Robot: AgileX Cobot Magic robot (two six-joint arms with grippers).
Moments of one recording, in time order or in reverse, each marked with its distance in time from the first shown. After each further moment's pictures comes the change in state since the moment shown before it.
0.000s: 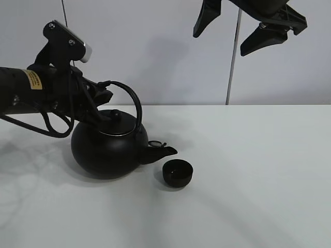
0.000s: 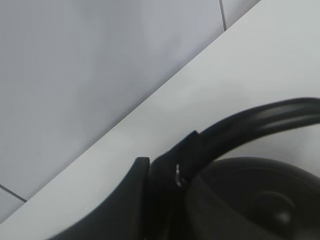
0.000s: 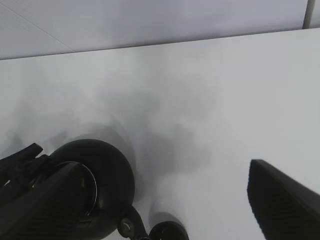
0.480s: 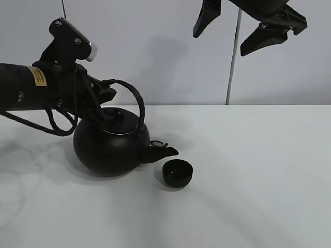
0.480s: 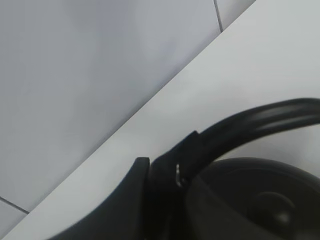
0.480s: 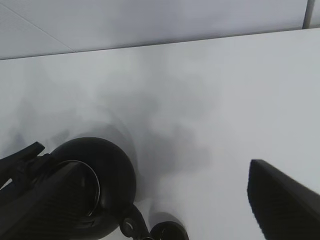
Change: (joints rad) left arm -0.011 0.000 -0.021 0.000 0.017 0.035; right arm 0.000 0.000 0.000 0.000 0.000 0.000
